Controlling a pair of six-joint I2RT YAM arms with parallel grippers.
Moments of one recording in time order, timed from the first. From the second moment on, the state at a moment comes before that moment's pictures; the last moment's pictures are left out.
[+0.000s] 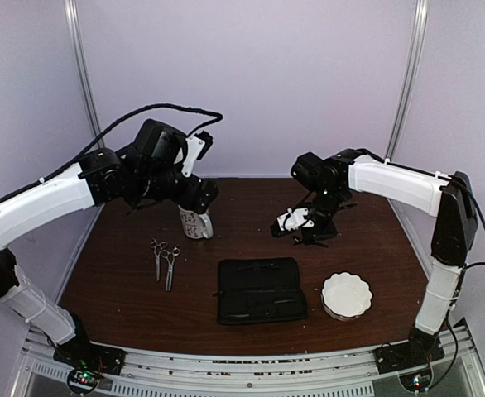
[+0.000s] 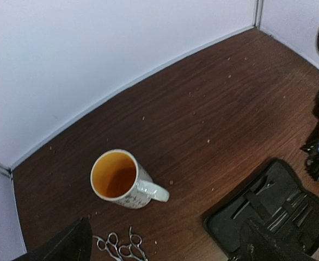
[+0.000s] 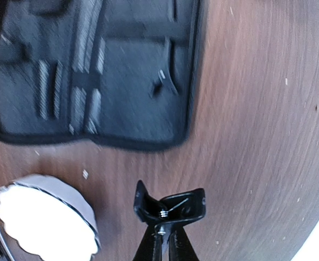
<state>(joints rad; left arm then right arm) -0.90 1.47 1.47 -0.62 -0.36 -0.06 0.65 1.86 1.62 -1.13 -0.05 -1.08</state>
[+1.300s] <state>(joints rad) -0.76 1.23 0.90 -0.72 -0.21 -0.50 0.97 2.15 1.85 -0.83 -0.27 -0.71</state>
